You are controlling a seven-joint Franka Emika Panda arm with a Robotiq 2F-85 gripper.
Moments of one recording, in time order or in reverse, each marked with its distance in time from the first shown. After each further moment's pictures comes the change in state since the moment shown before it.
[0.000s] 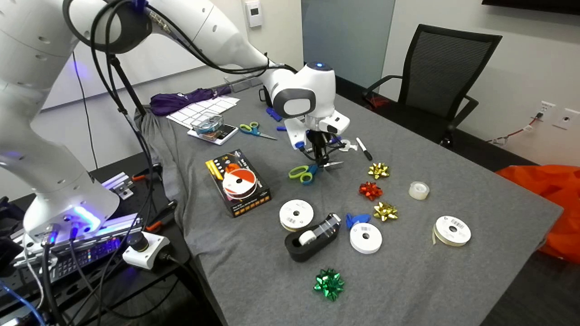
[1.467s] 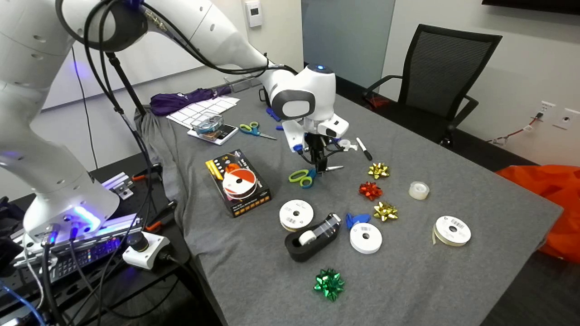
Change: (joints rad) arm -0.022 -0.019 0.007 -0.031 -0.009 -0.026 -0.023
